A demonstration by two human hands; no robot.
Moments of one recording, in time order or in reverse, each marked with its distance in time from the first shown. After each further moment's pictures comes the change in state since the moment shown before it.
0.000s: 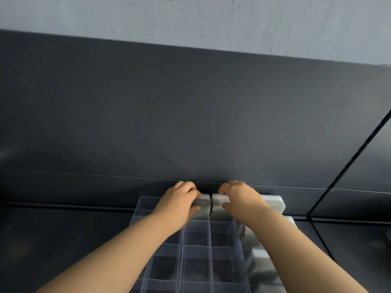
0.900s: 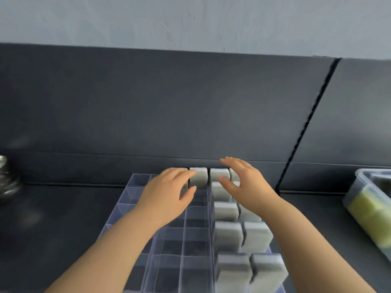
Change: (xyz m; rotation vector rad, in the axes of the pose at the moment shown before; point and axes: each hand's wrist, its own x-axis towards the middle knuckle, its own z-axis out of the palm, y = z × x) left_hand -0.073 0.125 -0.066 -0.020 0.160 -0.137; right_hand -0.130 0.037 -0.042 0.451 0.305 -0.113
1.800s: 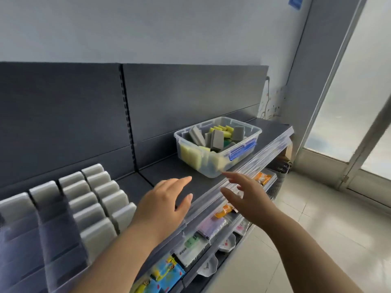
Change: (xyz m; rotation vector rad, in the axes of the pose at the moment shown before) left_hand -0.092 0.241 0.027 -0.464 -0.083 0.698; right_hand -0.348 0.003 -0.128 -0.196 0.475 0.612
